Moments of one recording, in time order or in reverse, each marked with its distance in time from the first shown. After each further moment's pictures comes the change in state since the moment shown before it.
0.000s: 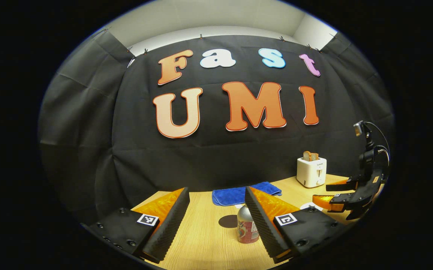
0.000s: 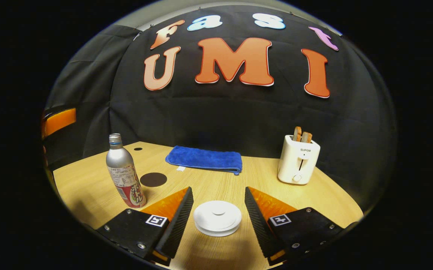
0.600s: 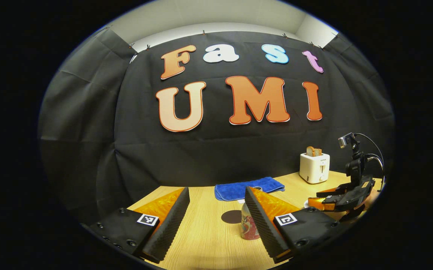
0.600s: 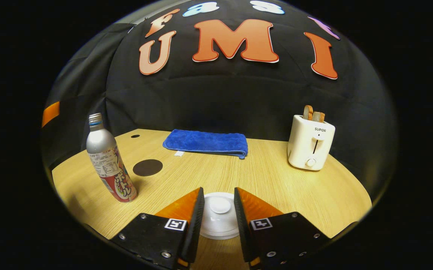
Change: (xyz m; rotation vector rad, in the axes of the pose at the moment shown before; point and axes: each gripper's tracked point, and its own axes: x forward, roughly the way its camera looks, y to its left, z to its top) left arm 0.002 0.006 -0.018 -0.007 0.041 0.015; right arm 0.037 0.009 -0.039 0.029 0.114 0.048
